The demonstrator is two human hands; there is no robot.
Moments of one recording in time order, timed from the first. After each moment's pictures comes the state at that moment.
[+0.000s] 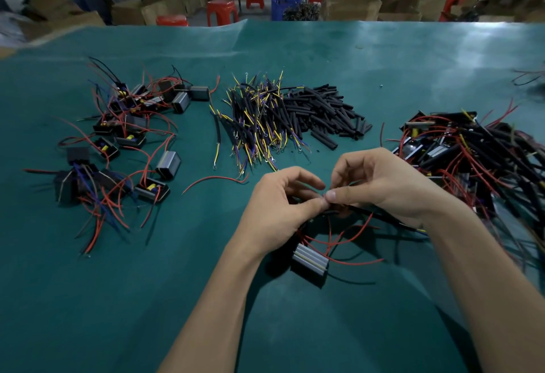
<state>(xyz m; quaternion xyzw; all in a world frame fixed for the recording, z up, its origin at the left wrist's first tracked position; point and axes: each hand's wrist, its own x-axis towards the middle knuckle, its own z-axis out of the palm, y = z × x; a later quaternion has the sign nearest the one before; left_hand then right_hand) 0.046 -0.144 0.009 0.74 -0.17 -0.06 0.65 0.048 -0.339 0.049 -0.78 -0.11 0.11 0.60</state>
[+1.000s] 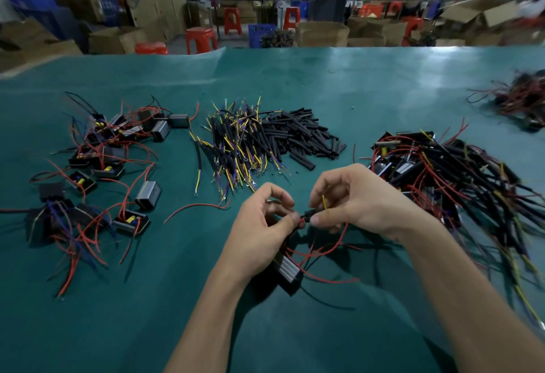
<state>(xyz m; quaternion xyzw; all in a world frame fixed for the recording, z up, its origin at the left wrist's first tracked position) 0.049 -0.144 0.005 0.73 -0.15 -0.05 0.66 0.046 -0.341 0.058 -0.85 -0.09 0.08 0.52</state>
